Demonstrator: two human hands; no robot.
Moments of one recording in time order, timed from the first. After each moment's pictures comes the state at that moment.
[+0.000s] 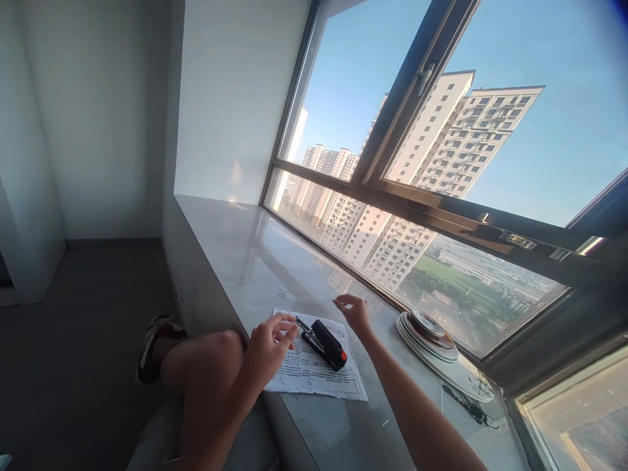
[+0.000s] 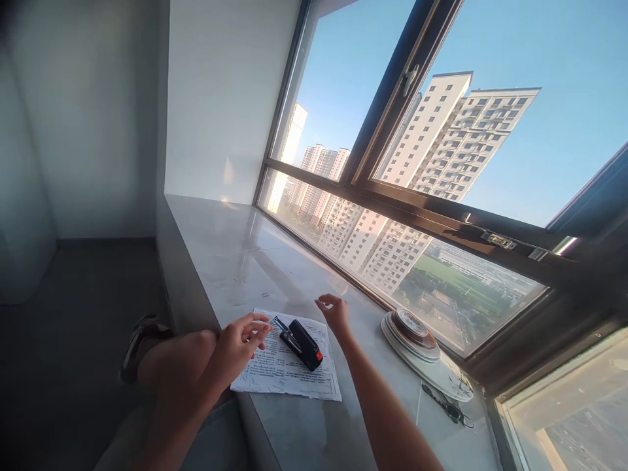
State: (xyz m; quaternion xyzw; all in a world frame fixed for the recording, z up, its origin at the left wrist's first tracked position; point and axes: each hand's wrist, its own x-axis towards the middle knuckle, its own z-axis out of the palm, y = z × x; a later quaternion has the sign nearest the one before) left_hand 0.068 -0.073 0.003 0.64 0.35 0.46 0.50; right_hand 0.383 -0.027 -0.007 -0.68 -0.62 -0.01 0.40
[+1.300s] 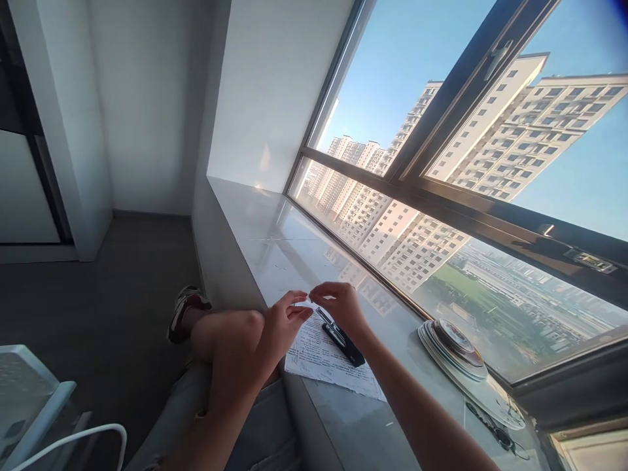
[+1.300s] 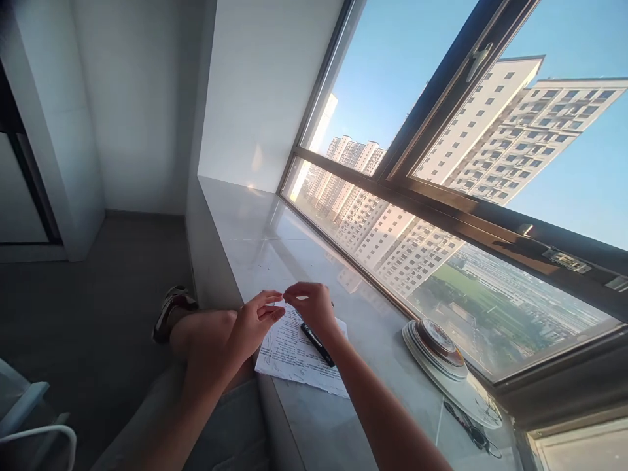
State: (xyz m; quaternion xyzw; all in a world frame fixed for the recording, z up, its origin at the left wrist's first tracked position) left_hand 0.056 -0.054 -0.018 0.56 0.31 0.56 0.52; right_hand 0.216 -0.048 0.058 -0.56 -0.71 0.17 0.39
